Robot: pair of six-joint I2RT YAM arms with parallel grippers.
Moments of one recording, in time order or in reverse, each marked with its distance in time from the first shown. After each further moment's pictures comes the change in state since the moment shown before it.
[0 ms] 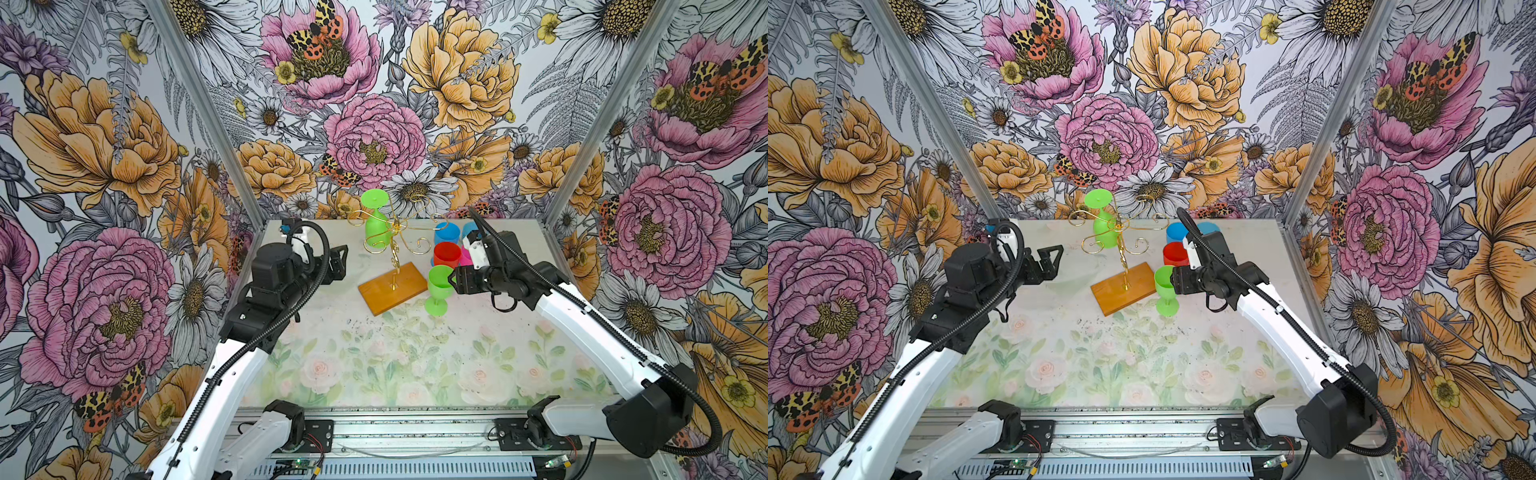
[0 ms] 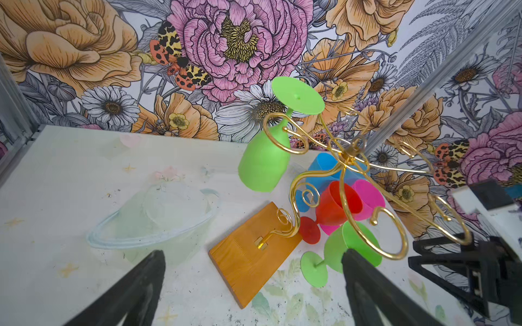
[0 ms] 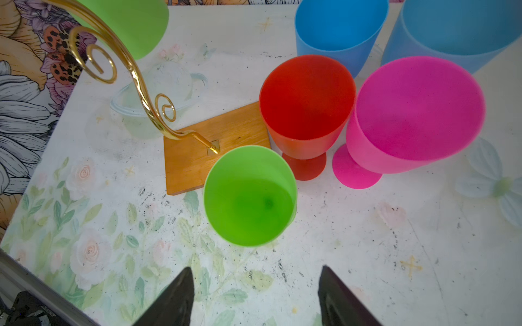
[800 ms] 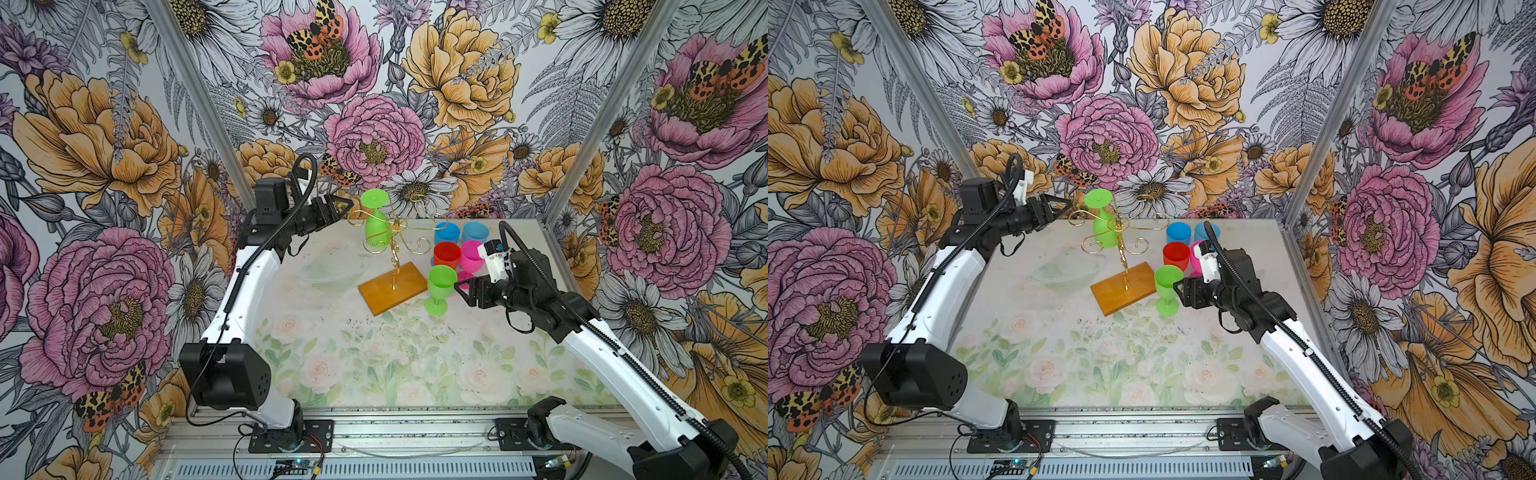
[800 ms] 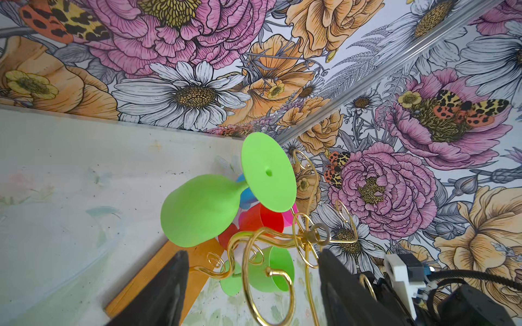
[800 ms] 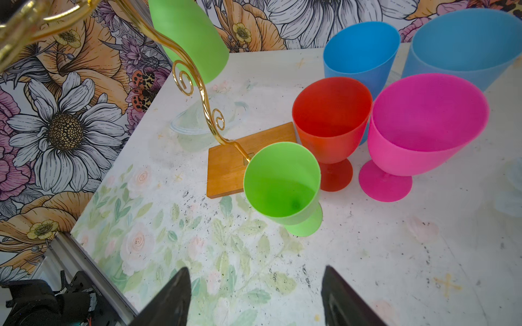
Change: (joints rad) left arm 0.214 0.579 0.472 0.023 0.634 -0.200; right arm -0.035 -0.239 -0.202 0.147 -0.136 0.012
